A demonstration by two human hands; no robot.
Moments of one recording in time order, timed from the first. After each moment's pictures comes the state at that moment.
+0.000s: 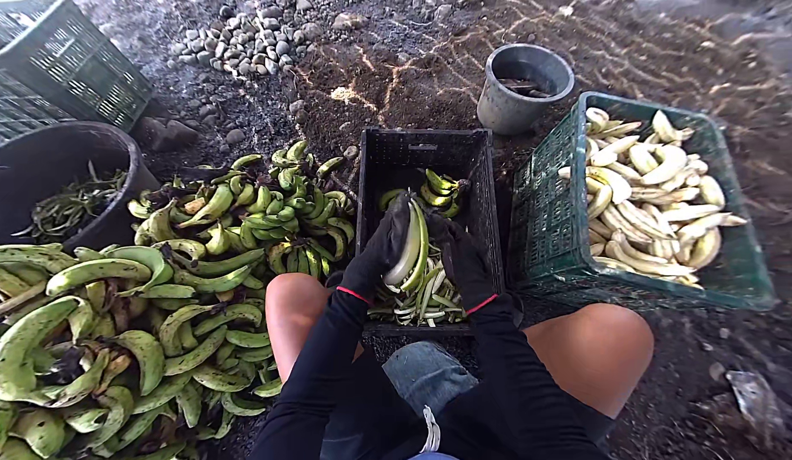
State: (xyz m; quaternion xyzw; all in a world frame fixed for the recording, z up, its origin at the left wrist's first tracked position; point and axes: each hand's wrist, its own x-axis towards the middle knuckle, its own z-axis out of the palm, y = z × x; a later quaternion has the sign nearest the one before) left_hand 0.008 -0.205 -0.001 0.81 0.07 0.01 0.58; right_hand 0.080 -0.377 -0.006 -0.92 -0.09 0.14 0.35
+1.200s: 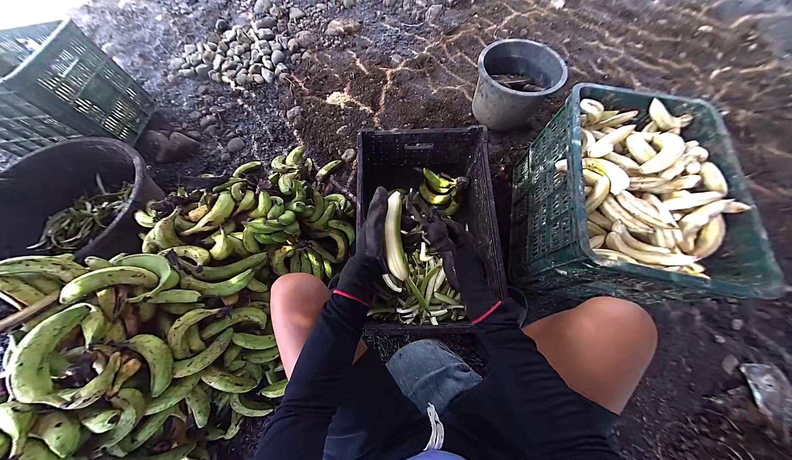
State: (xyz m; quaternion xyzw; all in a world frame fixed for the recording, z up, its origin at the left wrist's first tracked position) left_hand 0.010 -0.210 0.004 0.63 0.15 0.03 0.76; right_hand 0.067 -0.389 -0.016 -0.87 -0.07 0.13 0.48
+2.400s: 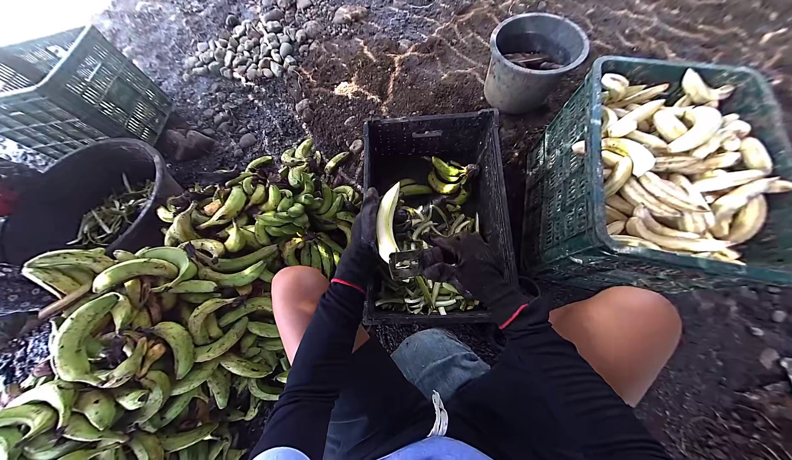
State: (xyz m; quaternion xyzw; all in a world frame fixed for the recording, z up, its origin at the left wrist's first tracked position) left_hand 0.006 -0.199 -0.010 0.62 0.20 0.06 0.76; right_hand 0.063 -0.417 -0.012 -0.89 -0.29 0.18 0.31
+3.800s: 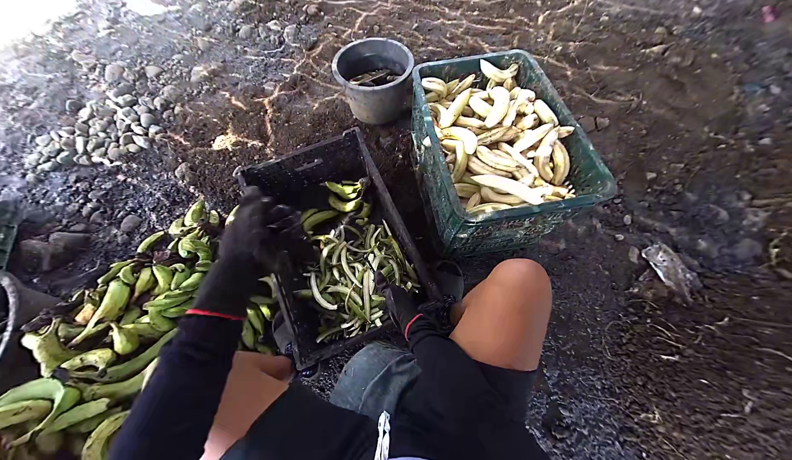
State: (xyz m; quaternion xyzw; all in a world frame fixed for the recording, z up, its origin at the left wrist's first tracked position) left_hand 0.093 -0.235 0.059 0.65 0.24 -0.01 0.72; right_hand 0.036 -0.459 -0.141 -0.81 0.09 0.39 0.43
